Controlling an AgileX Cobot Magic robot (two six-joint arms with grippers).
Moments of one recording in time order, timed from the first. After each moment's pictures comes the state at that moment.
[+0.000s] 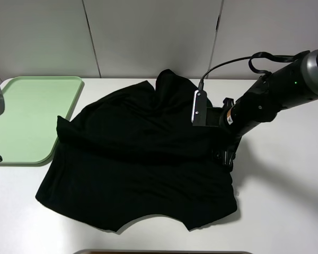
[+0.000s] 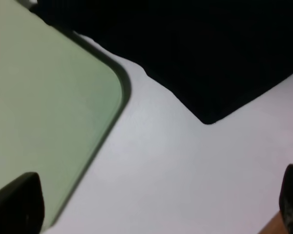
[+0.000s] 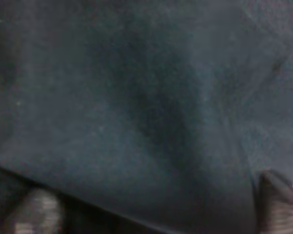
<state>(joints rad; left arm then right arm) -0.45 0.98 -0.81 0.19 1.01 0.50 0.43 1.90 -0.85 -0.37 0.19 -0.65</state>
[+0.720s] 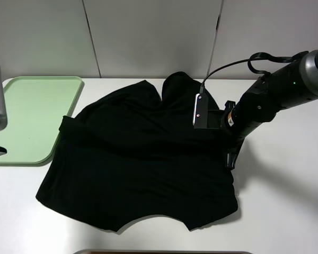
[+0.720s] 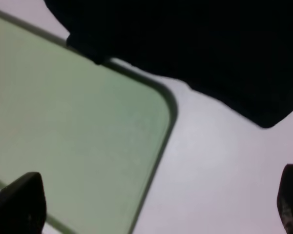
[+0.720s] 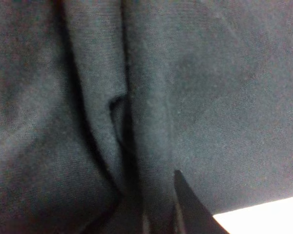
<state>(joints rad) -0.45 0.98 -0.74 0.29 0.85 0.66 0.43 1.91 -0.85 -0.37 0.24 -0.65</state>
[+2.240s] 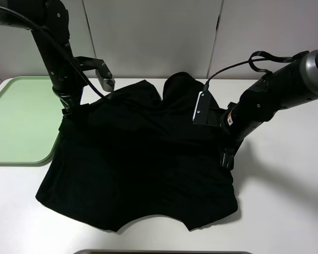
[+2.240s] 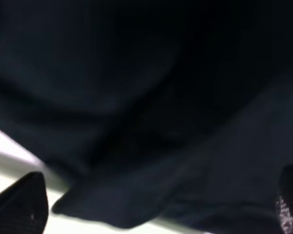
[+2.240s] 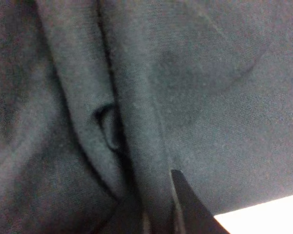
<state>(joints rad) -0.29 2.02 -1.48 0.04 0.98 0.79 0.43 1.91 -0.85 -0.27 0.24 -0.62</state>
